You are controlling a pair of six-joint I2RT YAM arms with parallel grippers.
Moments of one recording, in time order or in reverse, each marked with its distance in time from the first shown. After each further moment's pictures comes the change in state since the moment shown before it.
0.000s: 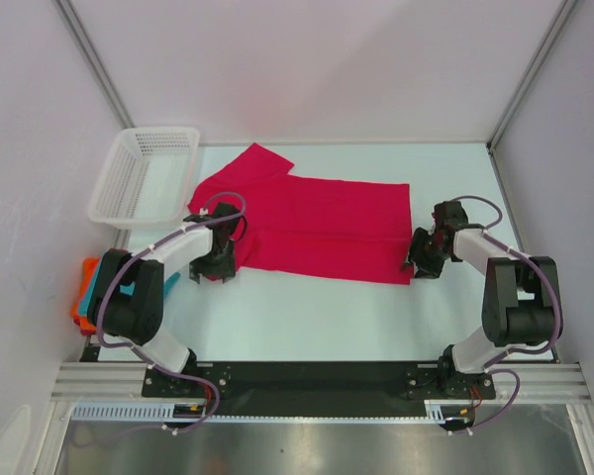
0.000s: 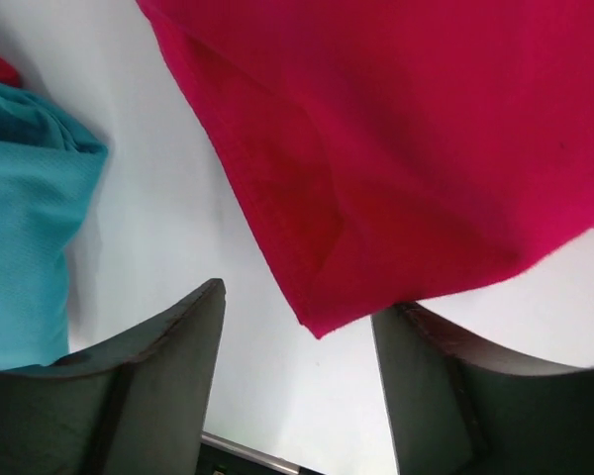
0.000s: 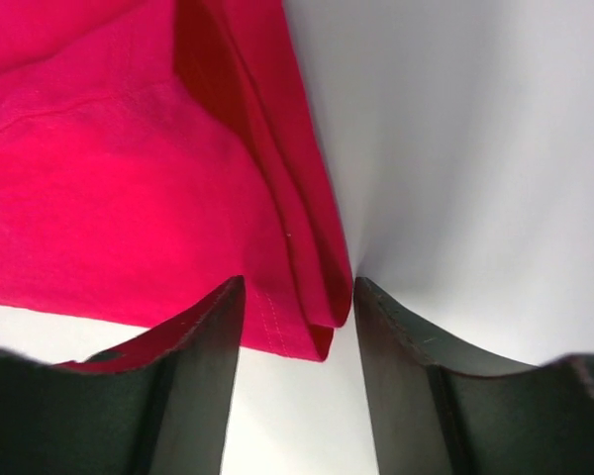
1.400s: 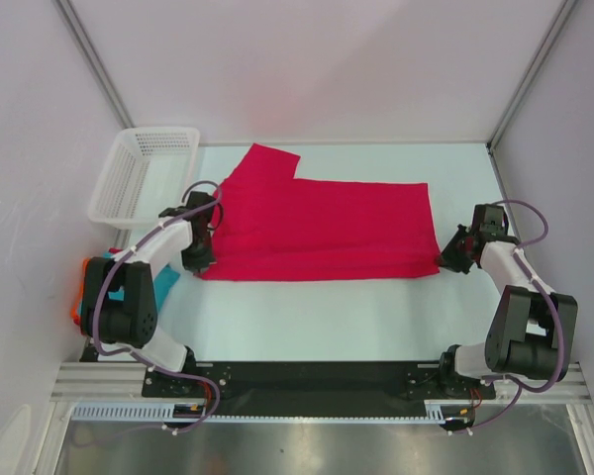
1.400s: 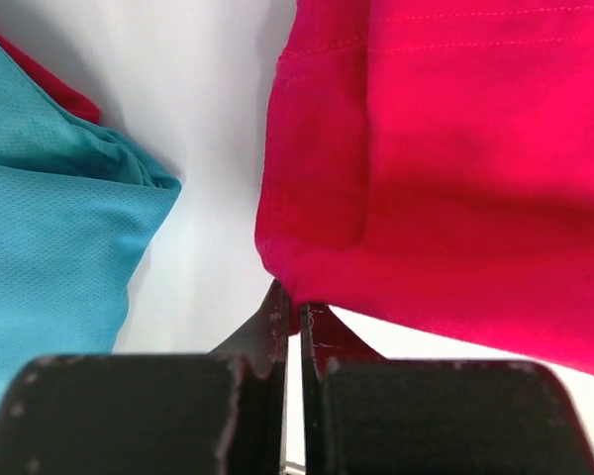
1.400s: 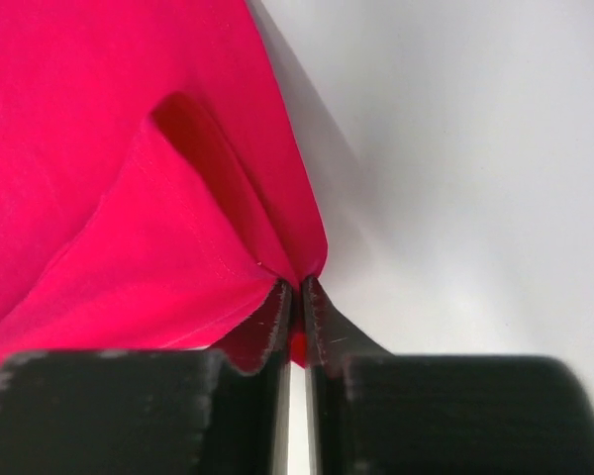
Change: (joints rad) left arm 0.175 -0.028 0.043 0.010 0.079 0.090; right arm -0.225 -0.188 -0.054 0.031 0.043 0.041
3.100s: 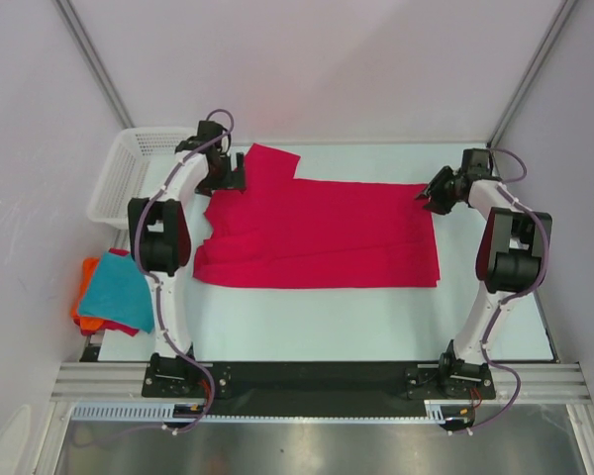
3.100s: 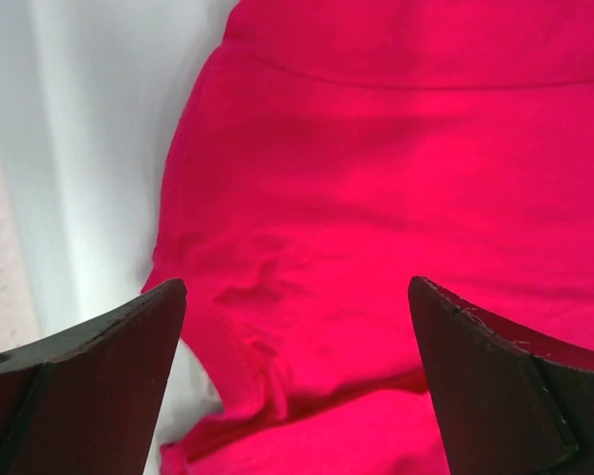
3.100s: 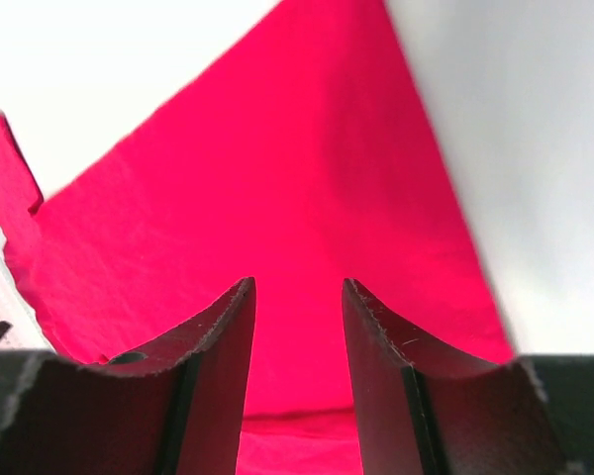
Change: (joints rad) left arm 0.039 0.621 0.922 0.006 0.251 0.167; right arm 0.062 0.589 0.621 0.095 -0.179 0.144
